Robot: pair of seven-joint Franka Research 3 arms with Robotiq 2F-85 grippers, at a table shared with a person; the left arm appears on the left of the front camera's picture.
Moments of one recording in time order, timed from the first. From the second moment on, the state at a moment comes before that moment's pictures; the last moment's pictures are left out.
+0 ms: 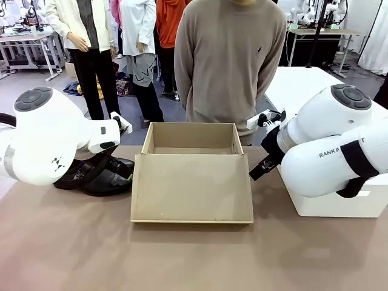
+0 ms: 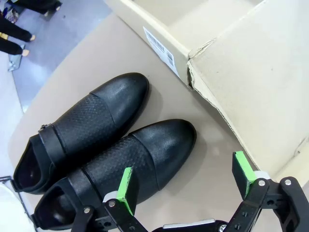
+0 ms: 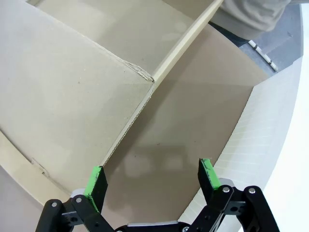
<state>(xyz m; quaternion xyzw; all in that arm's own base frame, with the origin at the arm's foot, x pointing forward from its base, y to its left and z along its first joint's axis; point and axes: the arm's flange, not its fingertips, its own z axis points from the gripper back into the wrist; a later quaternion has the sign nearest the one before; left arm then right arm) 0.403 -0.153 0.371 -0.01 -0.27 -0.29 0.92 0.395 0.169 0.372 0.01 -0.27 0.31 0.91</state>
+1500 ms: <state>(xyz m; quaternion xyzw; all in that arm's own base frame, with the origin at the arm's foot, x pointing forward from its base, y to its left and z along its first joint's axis) 0.391 -0.167 0.482 0.02 -0.30 -0.32 0.90 0.390 0.159 0.477 0.04 -0.30 0.32 0.90</state>
